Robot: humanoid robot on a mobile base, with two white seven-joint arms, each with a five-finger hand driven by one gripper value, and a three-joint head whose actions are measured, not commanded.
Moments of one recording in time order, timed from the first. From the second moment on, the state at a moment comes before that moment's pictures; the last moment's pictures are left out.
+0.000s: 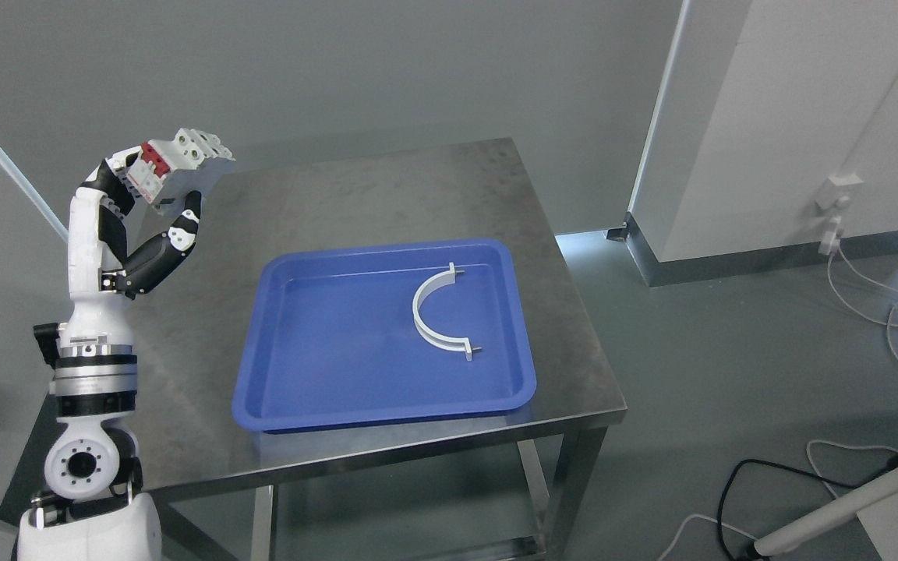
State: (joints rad) left arm -0.48 0.04 0.25 -1.60 -0.13 -0.28 -0.14; right arm 0.09 0.00 0.00 -0.25 0.07 0.02 -0.14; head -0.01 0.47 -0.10
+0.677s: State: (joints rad) left arm -0.43 0.01 0.31 -1.65 -0.11 -0.12 -0.18; right arm 0.09 0.00 0.00 -0.25 0.07 0.02 -0.14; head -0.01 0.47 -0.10
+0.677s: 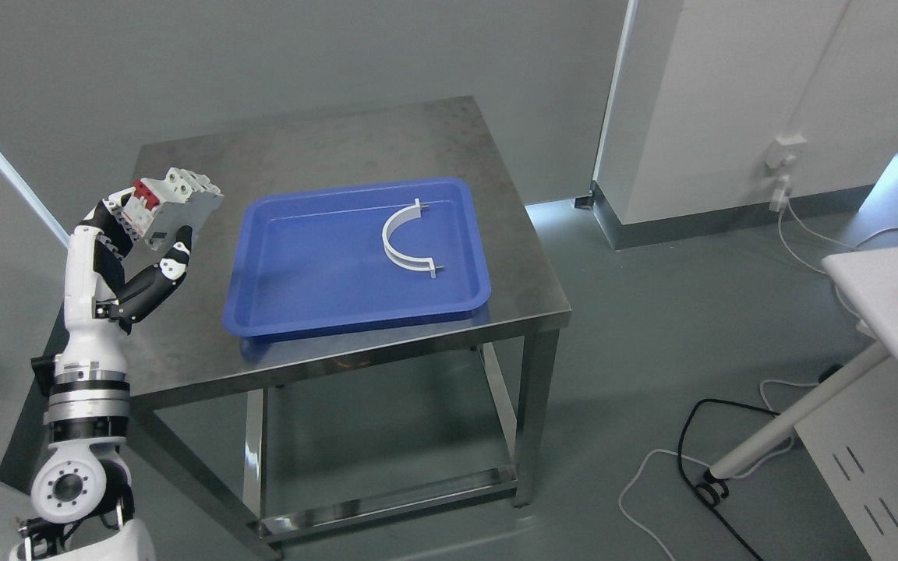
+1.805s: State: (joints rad) left arm -0.42 0.00 0.34 -1.66 -0.09 -0.10 -0.19; right arm 0.09 0.00 0.00 -0.25 0.07 0.02 -0.14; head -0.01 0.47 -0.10
